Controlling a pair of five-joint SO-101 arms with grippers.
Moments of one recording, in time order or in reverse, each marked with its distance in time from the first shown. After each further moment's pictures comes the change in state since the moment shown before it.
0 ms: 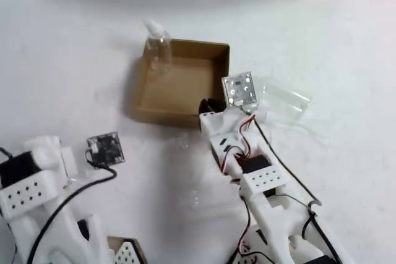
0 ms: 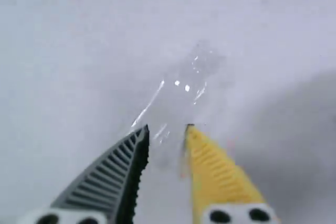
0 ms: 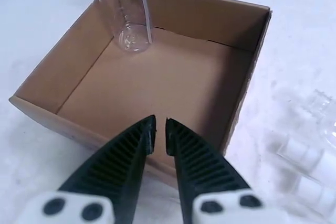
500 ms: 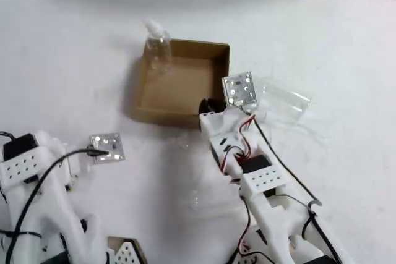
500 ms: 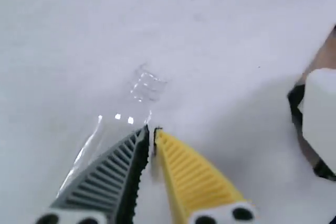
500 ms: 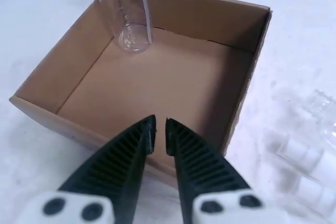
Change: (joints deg) left arm 0.1 16.8 0.0 0.3 -0.6; right arm 0.0 0.0 0.0 0.0 0.0
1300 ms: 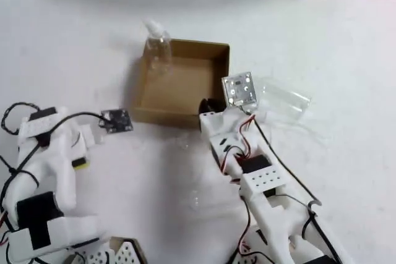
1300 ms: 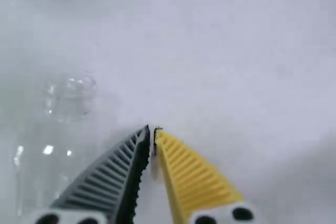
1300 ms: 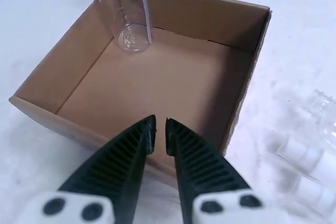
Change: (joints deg) left arm 8.6 28.5 -9.6 -16.6 13.8; right arm 0.0 0.0 0.0 0.0 0.0
